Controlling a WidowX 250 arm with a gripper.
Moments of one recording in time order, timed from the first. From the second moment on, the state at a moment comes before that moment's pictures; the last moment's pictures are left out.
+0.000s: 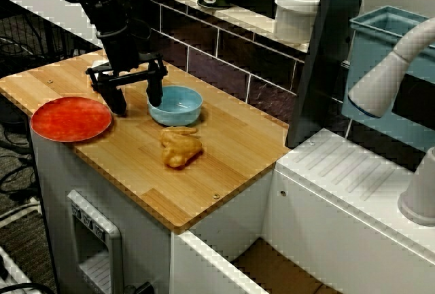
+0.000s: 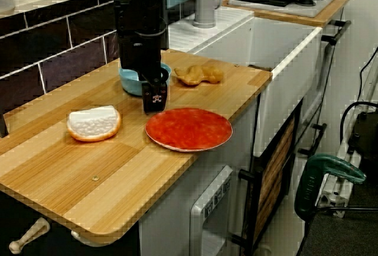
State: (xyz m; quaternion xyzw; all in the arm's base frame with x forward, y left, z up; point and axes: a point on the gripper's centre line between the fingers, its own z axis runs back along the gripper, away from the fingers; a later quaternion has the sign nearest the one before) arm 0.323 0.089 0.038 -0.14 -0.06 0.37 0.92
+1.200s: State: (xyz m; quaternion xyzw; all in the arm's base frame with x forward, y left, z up) arm 0.312 0.113 0.074 -0.18 -0.05 0.39 0.90
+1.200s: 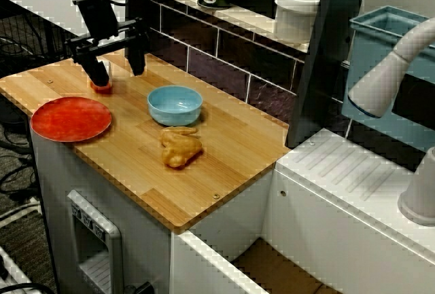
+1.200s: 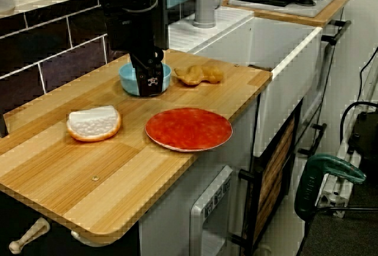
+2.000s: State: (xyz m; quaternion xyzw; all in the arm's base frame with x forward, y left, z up) arm 0.304 0.156 0.085 -0.11 -0.10 0.40 0.91
